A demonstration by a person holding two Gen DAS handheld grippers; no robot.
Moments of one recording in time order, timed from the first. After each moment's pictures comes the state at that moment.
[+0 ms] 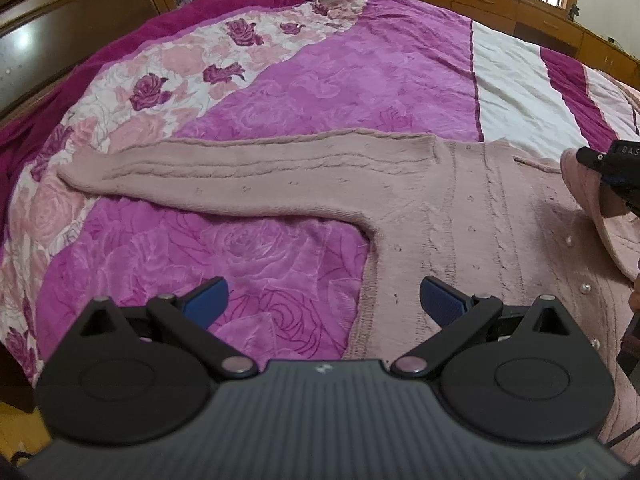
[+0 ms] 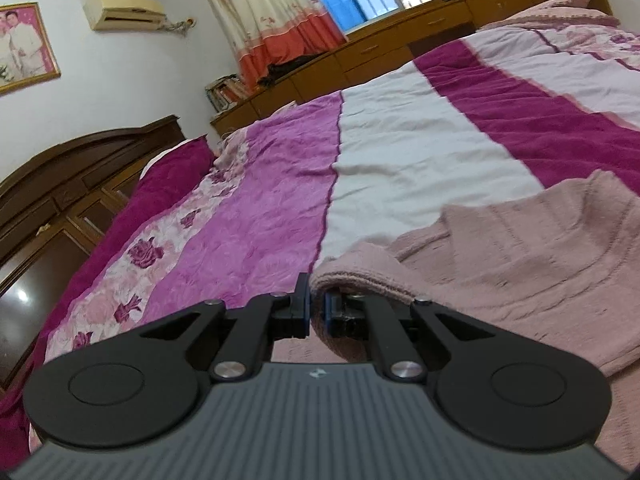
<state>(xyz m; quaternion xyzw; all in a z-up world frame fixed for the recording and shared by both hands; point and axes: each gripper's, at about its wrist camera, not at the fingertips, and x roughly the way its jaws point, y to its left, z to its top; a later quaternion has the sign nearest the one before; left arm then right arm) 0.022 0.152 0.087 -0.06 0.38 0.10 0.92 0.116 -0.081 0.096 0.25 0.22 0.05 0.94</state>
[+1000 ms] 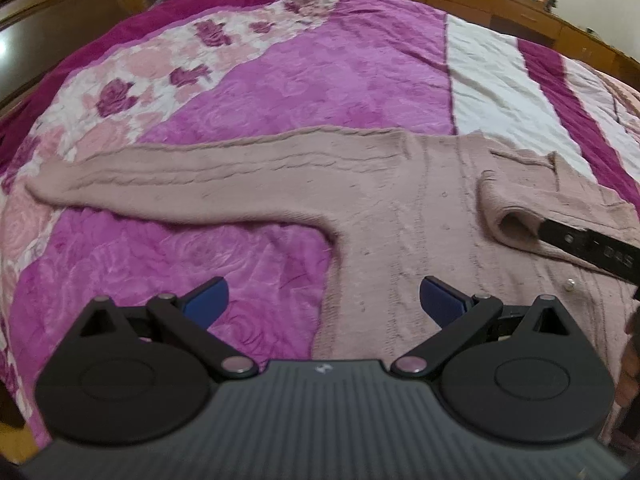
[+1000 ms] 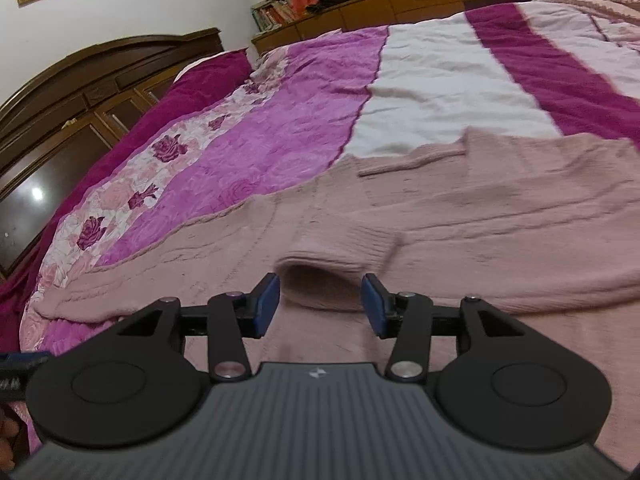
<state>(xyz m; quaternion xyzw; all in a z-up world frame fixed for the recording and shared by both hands) 0.037 0.133 0.082 -0.05 0.38 0.05 0.92 0.076 -0.097 0.072 0.16 0.31 0.12 0.93</state>
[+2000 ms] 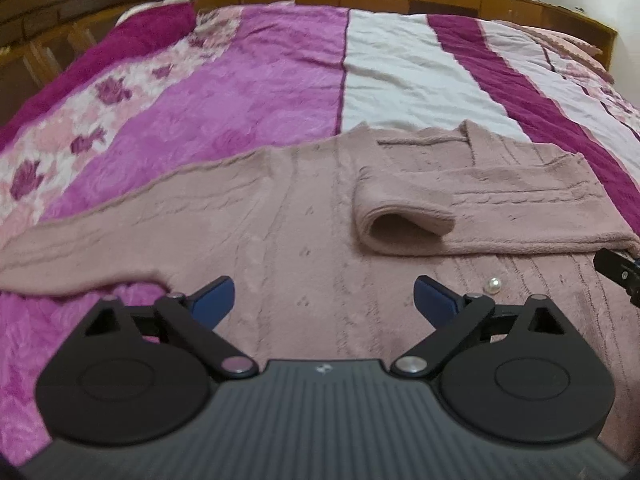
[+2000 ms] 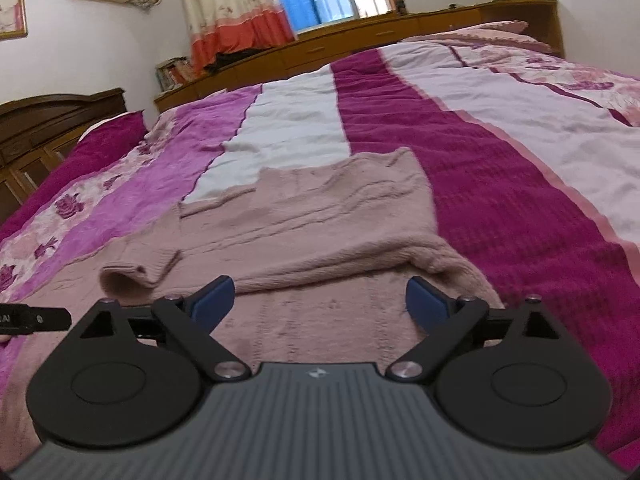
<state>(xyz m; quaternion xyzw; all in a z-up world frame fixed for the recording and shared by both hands) 0.074 0.025 0.064 0.05 0.34 -0.03 0.94 -0.009 -0.224 0.040 0.17 0.24 -0.05 0.96</state>
